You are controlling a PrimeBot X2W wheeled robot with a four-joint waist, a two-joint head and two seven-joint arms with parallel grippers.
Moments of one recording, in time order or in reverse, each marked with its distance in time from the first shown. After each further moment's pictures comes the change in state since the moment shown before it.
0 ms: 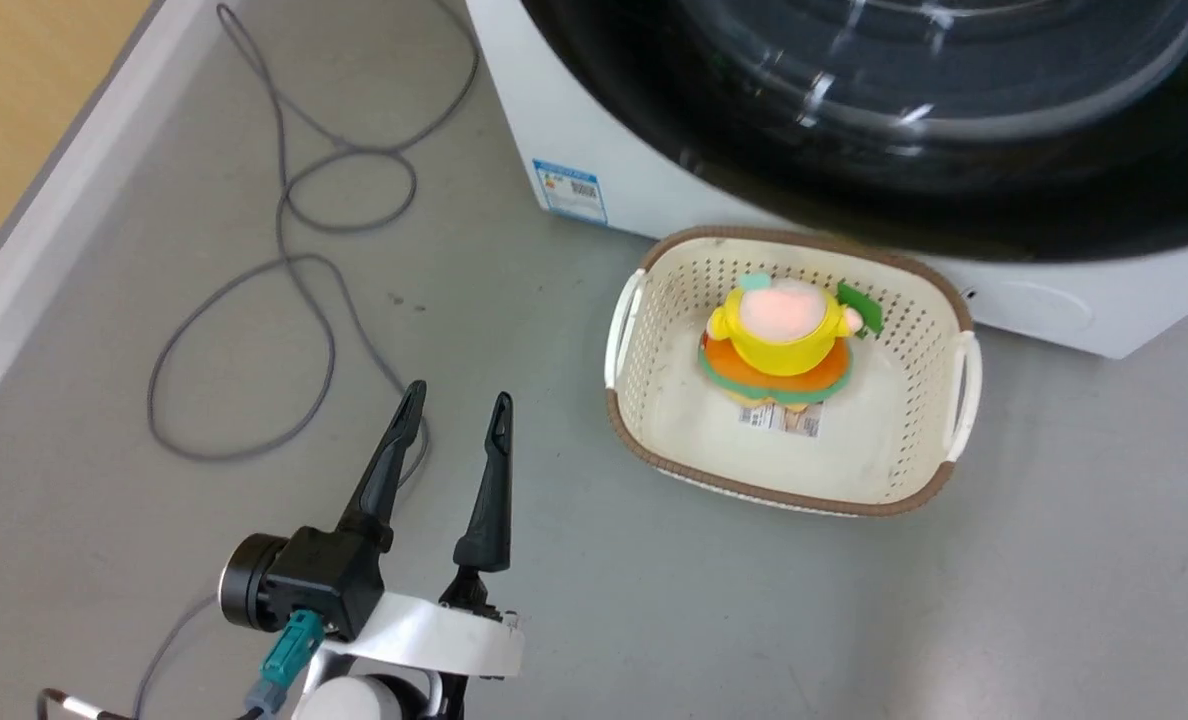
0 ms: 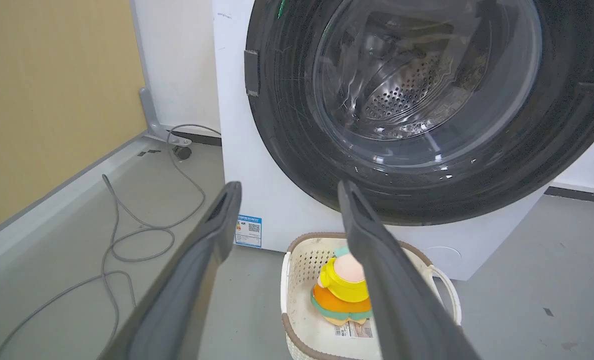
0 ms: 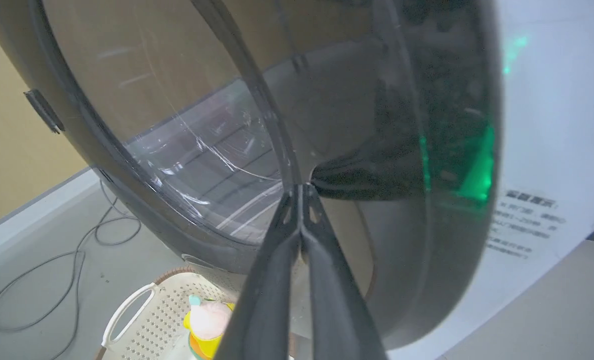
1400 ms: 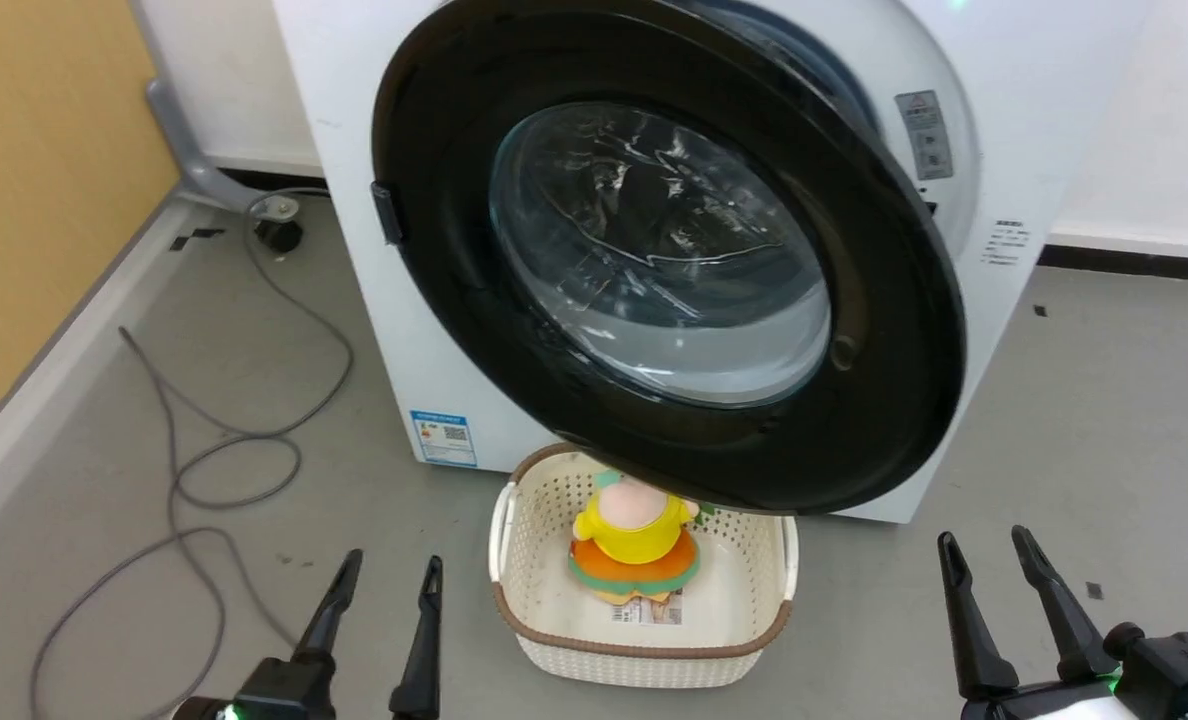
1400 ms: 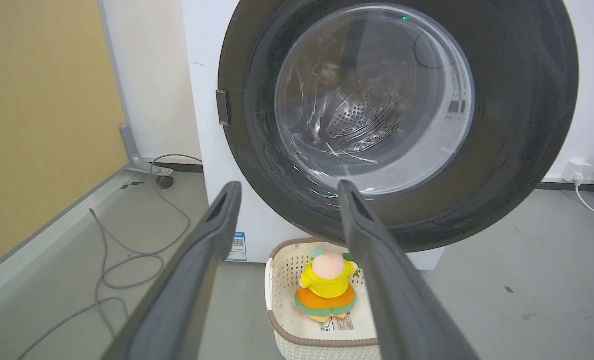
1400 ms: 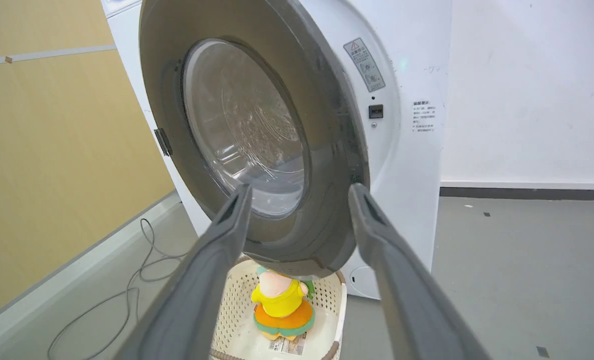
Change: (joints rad) left arm 0.198 0.194 -0.076 0.032 -0.111 0.149 0.000; right arm 0.846 0.452 -0.083 -0.456 -0.266 -0.002 -0.270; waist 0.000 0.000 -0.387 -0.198
